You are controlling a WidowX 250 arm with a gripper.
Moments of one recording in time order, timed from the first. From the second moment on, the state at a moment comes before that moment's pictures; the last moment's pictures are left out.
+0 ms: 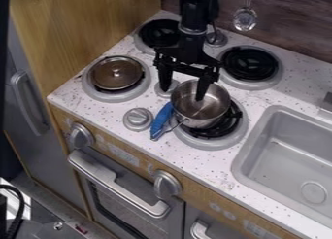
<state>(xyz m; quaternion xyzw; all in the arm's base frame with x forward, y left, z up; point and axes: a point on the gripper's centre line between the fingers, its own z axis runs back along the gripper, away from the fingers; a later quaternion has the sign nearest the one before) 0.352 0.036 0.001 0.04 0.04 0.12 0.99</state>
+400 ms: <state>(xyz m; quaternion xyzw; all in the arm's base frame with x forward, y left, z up) 0.347 0.064 -0.014 0.02 0.06 0.16 0.98</state>
